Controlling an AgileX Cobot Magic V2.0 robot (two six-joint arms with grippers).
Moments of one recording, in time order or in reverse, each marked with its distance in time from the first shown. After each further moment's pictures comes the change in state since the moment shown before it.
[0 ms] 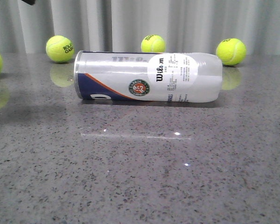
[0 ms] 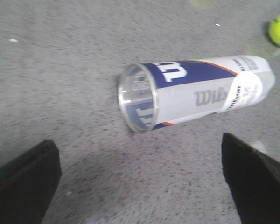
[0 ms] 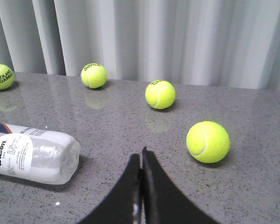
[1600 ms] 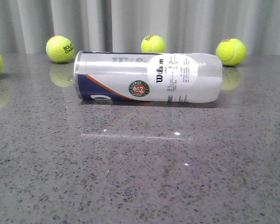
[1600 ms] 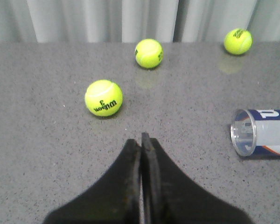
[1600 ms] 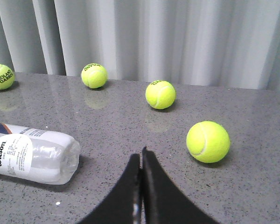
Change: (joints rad) left arm 0.000 -0.670 0.121 0.812 -0.092 -0.613; right arm 0.000 0.000 0.000 0.002 0.000 0.000
